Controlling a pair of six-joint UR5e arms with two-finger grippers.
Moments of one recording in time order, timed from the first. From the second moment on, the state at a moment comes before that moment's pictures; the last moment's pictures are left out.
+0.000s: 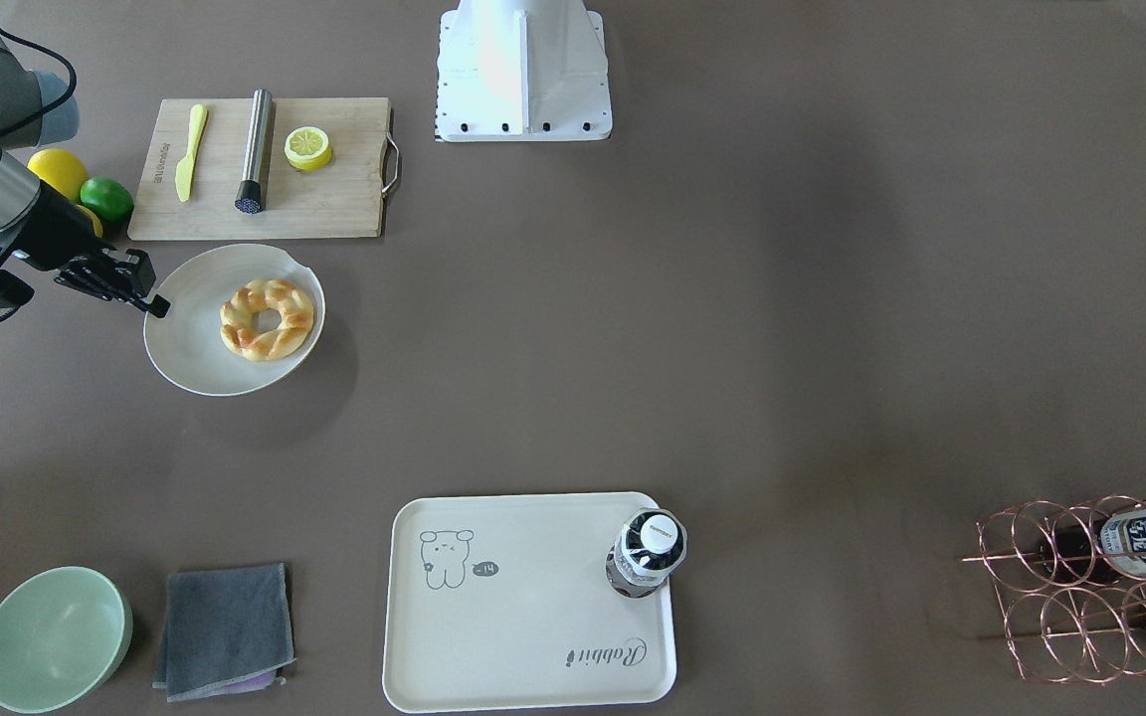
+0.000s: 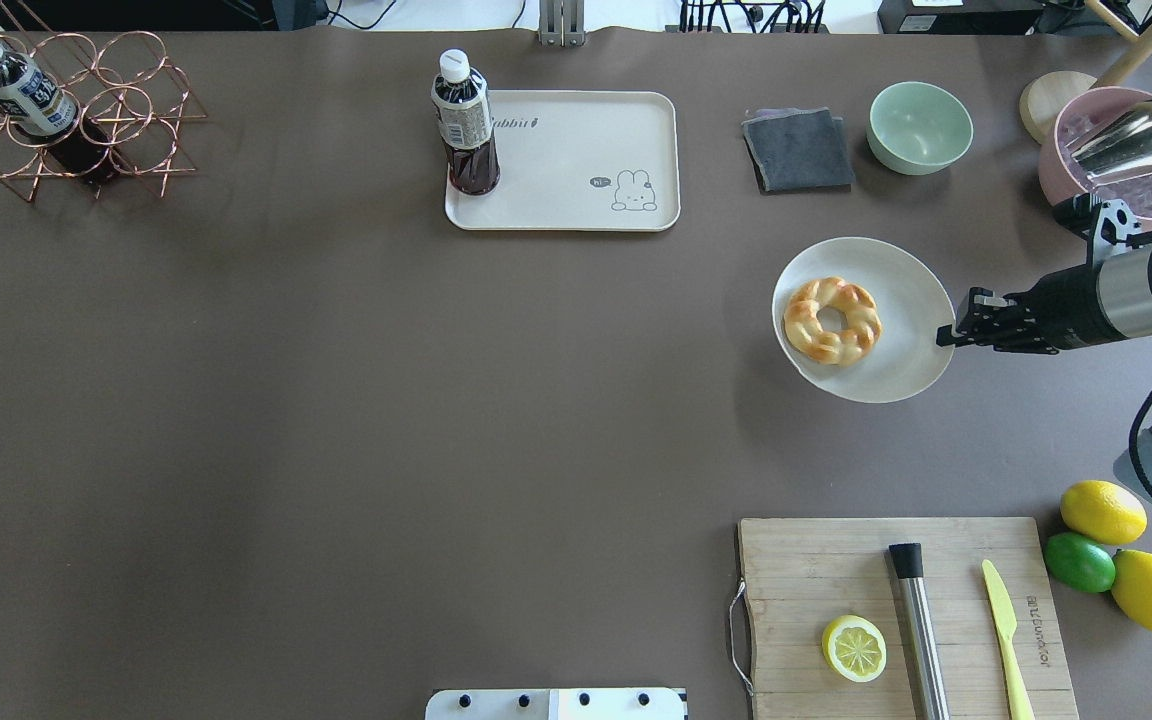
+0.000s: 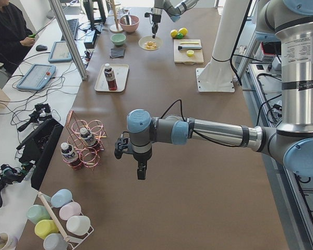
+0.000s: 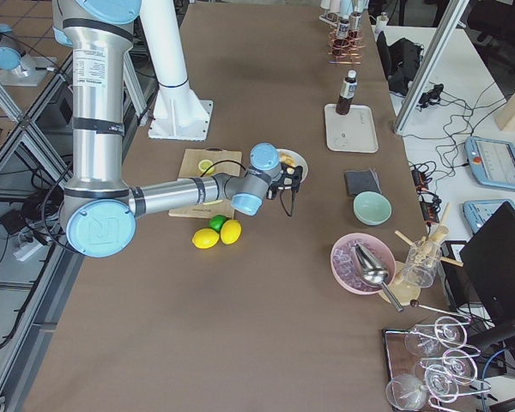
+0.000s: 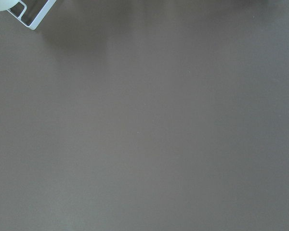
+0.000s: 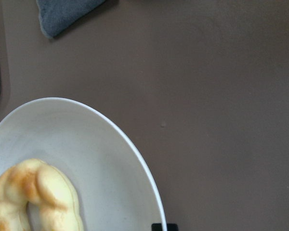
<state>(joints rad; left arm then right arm) -1.49 -1.46 -1.81 -1.53 -2.25 -0.07 0.92 -1.57 1.67 -0.62 2.22 1.37</state>
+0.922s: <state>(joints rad) -1.49 -1.48 -1.79 -1.53 -2.24 -0.07 0.96 -1.02 1.24 -0.71 2.20 1.55</state>
